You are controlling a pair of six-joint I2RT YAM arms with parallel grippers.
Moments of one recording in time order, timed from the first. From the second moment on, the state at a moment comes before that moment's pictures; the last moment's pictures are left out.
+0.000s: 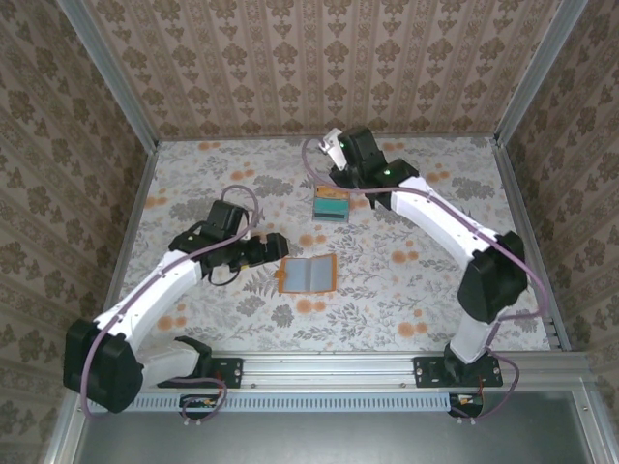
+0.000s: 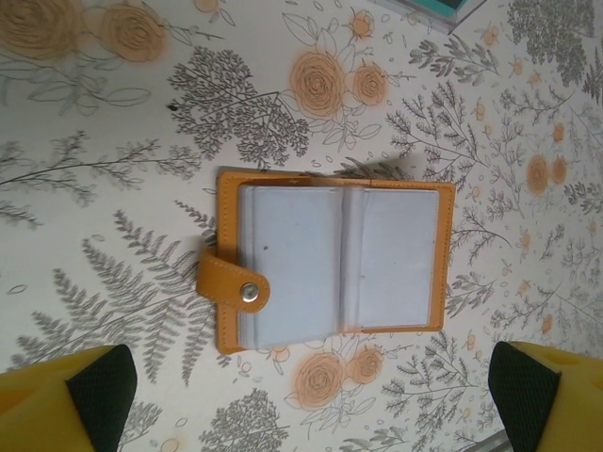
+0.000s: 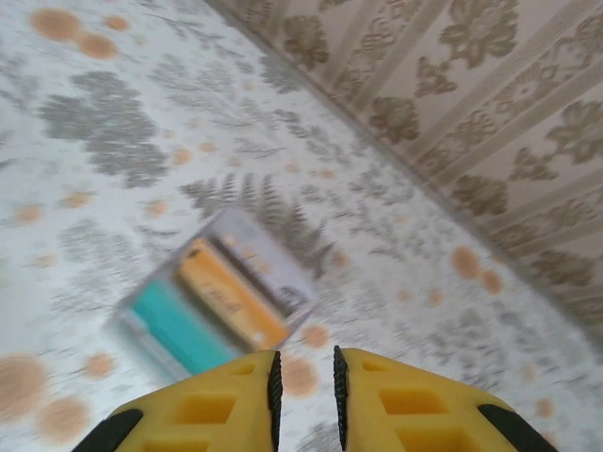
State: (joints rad) left arm -0.49 1.18 0.84 -0.65 0.33 -0.60; right arm 0.56 1.73 1.60 -0.54 0.24 -0.24
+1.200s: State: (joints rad) left arm -0.57 1.49 0.80 -0.43 0.47 -0.64; right arm 0.76 1.71 0.97 -0.43 -0.09 0.73
